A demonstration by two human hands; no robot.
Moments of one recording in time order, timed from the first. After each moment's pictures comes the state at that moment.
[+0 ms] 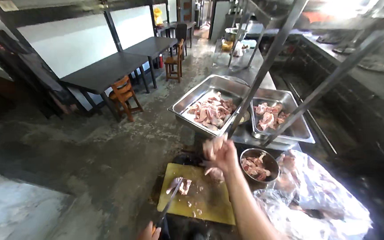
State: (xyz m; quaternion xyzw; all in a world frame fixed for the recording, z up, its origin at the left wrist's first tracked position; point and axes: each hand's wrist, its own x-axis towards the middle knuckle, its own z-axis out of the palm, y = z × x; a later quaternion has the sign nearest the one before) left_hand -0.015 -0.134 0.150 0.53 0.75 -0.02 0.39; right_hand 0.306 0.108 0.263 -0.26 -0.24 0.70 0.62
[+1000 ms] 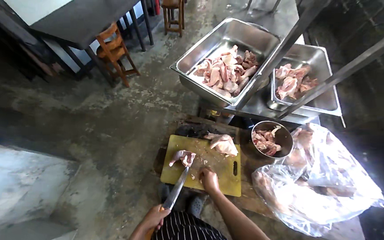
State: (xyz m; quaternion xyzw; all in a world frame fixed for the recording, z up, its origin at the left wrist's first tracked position) left_hand -0.037 -0.147 0.037 0.34 0.67 -0.05 0.66; right_hand 0.253 -0.020 0.039 -0.71 -0.61 0.34 0.10
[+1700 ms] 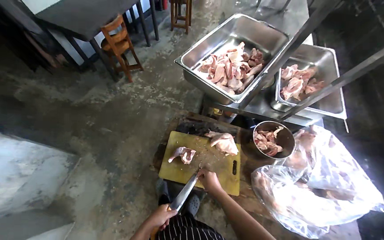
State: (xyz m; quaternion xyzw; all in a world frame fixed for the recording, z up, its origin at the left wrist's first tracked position) left_hand 0.002 -0.156 0.031 0.36 0.63 -0.09 0.68; right_hand 0.272 -0.027 0.036 -0.65 -0.65 0.40 0.04
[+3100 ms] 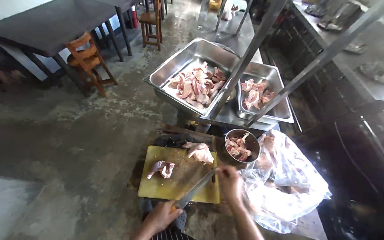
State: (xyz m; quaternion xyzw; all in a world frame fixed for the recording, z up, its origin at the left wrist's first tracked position) left_hand 0.083 -0.067 0.130 0.65 0.52 -0.05 0.55; right_hand 0.377 -0.024 0.167 -0.74 -0.53 0.21 0.36
